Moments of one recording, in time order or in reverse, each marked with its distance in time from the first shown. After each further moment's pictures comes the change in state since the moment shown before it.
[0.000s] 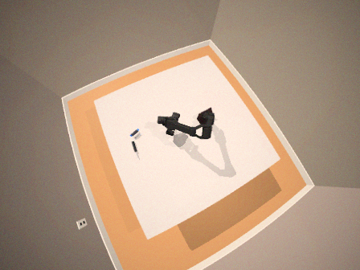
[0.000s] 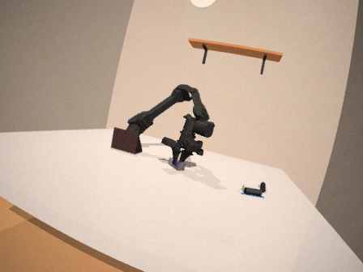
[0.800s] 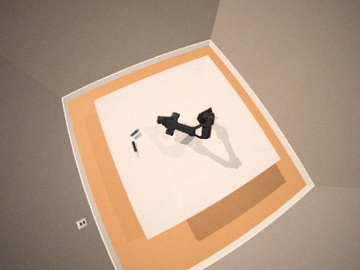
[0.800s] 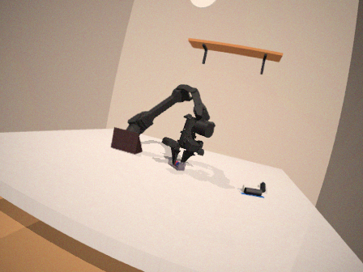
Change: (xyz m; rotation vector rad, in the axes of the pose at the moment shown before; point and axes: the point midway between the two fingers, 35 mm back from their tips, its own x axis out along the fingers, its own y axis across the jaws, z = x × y) arm -0.001 0.000 0.003 0.001 0.002 0.001
